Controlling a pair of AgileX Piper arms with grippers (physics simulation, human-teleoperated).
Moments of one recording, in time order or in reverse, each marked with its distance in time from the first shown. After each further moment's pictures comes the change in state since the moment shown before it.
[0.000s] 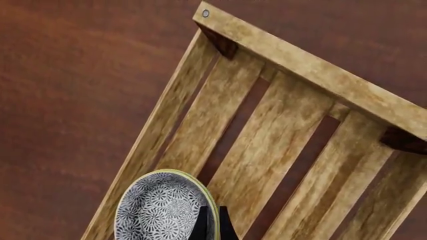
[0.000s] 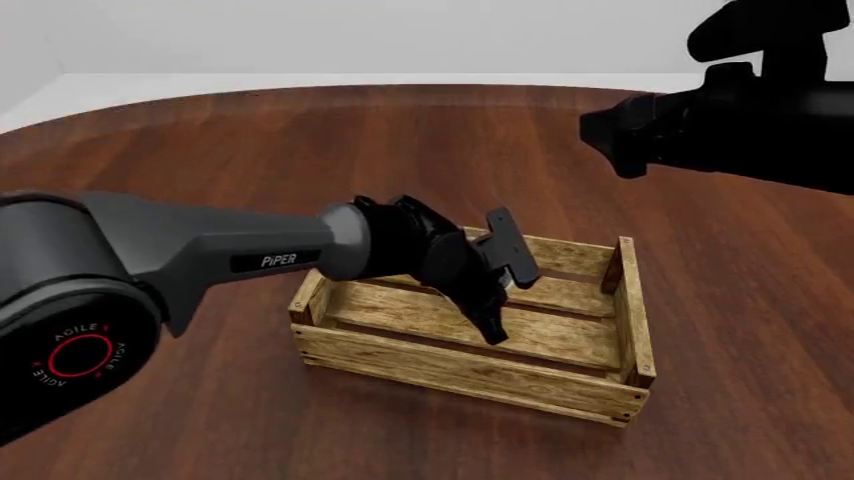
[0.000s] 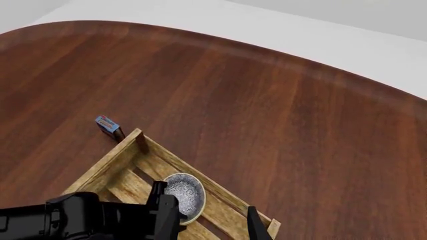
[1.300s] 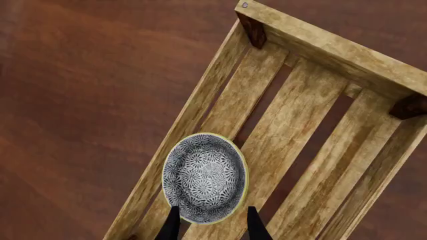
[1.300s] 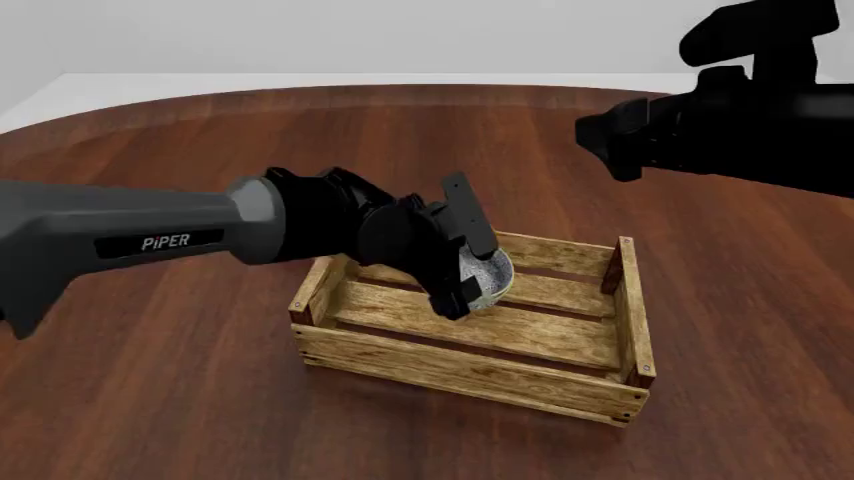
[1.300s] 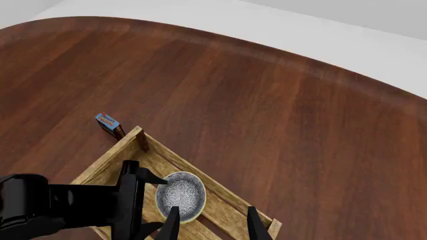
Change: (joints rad) left arm 0.066 -0.205 0.170 -0.066 0.065; right arm 0.005 0.010 0.000 -0.001 -0.007
